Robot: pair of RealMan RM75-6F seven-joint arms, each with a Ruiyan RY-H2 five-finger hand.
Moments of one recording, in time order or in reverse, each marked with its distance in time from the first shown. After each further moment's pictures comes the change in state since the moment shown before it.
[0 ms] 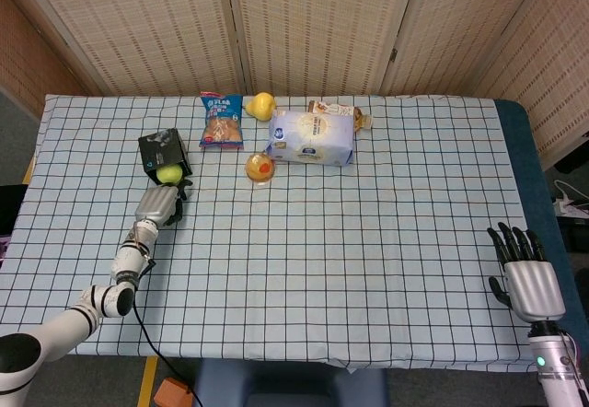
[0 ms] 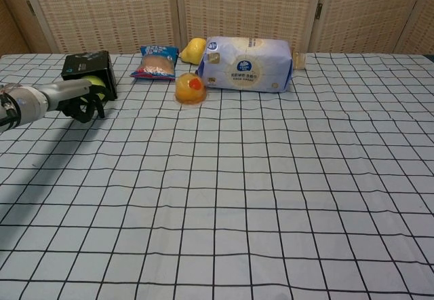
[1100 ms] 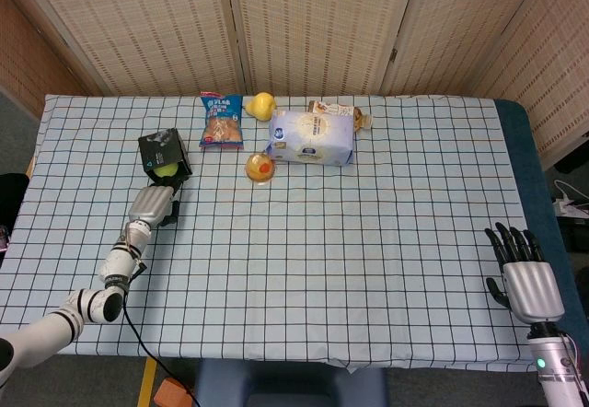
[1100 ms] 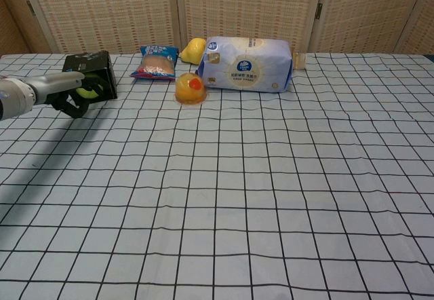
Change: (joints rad) left arm 0.052 0.117 0.002 -0.185 0.044 0.070 0.018; right arm -0.003 0.012 -0.007 -0.017 -0.027 0.020 0.026
